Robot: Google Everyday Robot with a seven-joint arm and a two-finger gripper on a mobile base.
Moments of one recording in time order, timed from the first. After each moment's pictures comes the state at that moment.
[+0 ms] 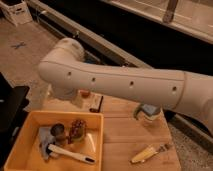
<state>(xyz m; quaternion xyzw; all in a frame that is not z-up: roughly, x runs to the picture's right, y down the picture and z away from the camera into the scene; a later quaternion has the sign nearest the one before) -0.183 0.055 0.578 -0.10 -0.25 -0.61 0.74</state>
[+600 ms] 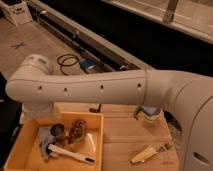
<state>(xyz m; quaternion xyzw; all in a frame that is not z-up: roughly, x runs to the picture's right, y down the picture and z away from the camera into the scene) -0.249 0.116 0.563 -0.09 -0.32 -0.70 0.64</state>
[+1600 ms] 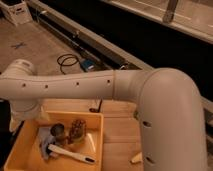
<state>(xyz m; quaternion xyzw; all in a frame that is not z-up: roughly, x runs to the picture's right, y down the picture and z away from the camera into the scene) -0.311 0.149 0.601 -0.11 -0.38 -0.74 0.55</state>
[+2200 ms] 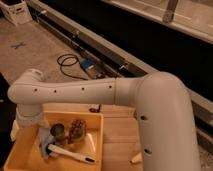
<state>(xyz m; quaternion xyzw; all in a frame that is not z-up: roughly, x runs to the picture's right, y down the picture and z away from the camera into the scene) -0.320 0.179 0.618 -0.05 -0.44 -0.77 0.46</state>
